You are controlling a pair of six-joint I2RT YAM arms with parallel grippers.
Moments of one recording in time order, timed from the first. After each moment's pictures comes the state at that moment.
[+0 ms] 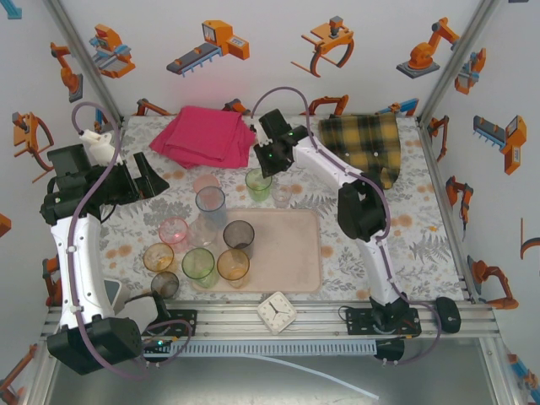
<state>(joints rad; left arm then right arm) 0.25 1.07 1.23 -0.91 0.55 -0.04 0.61 2.29 2.07 -0.79 -0.14 0.07</state>
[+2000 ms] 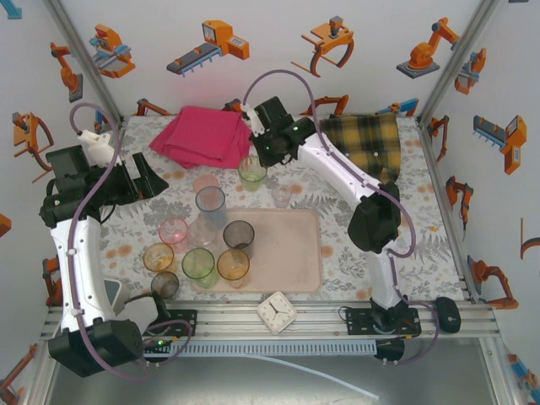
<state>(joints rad) 0.26 1.06 1.23 -0.90 0.55 -0.04 0.69 2.10 2.09 -0.88 -0.06 0.03</state>
